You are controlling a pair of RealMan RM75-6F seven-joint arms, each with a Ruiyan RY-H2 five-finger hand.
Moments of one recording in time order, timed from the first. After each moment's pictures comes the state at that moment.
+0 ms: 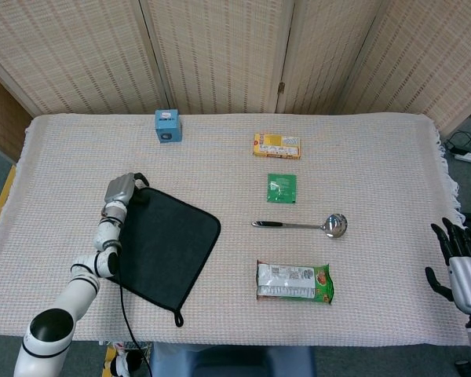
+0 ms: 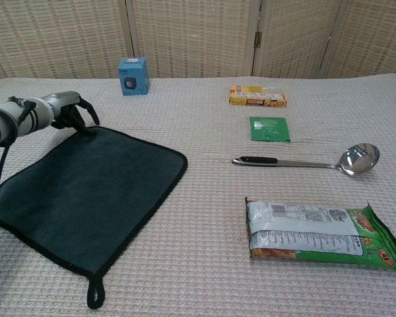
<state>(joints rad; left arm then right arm) -1.01 -1.97 -0.38 -0.24 1.01 0.38 -0.26 0.05 -1.10 0.06 -1.56 -1.44 1.45 -0.02</state>
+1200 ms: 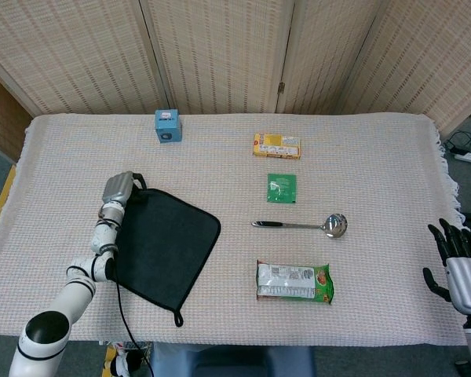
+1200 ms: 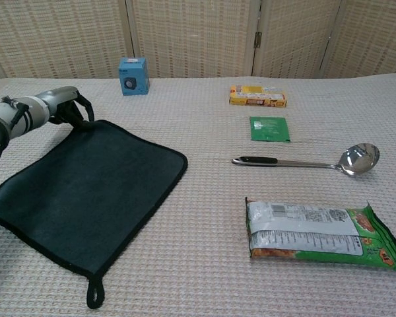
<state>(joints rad) -0.96 -1.95 -0.35 -0.29 1.13 0.50 -0.35 0.05 -1.10 0.06 -1.57 -1.46 1.45 -0.02</state>
